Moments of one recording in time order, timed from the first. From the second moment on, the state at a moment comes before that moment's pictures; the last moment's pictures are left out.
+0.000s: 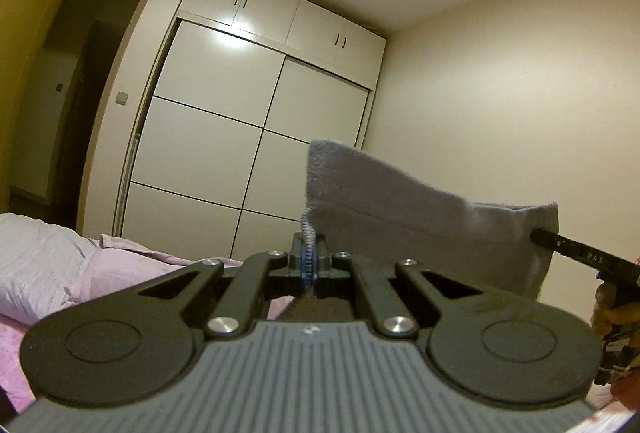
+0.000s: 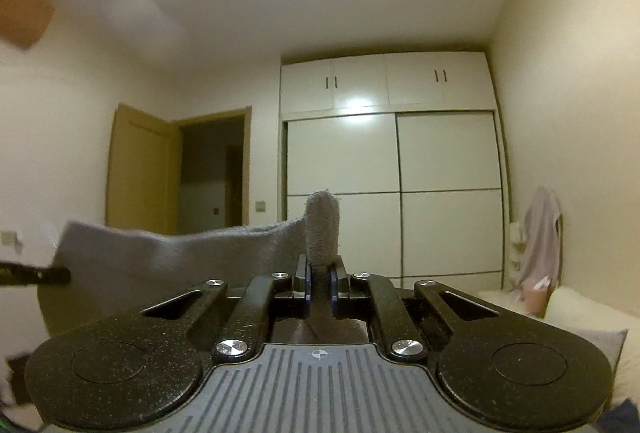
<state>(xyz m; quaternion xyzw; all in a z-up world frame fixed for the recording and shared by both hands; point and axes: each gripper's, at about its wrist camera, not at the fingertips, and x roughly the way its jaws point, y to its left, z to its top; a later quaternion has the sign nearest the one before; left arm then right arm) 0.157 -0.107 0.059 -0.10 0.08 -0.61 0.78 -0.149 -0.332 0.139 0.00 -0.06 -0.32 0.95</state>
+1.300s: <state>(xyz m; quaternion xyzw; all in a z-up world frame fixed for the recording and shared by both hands) 0.277 -0.237 -0.160 0.02 0.30 -0.48 0.82 0.032 -0.457 -0.094 0.13 0.20 -0.32 0.92</state>
